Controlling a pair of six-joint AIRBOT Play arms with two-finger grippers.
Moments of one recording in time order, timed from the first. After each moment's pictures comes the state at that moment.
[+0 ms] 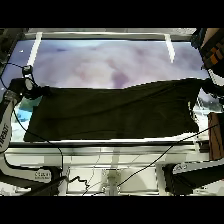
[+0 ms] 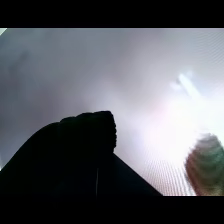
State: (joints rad) left arm 0.17 -1.60 1.24 1.70 -0.75 -1.71; right arm -0.72 -1.67 1.30 -0.56 0.69 0.85
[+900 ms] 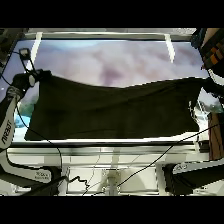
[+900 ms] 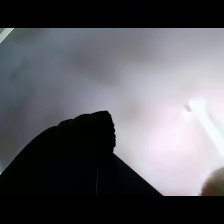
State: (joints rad) left arm 0.14 -1.62 1.34 1.75 -0.31 -1.71; right arm -0.72 -1.67 1.31 -0.55 0.66 0.88
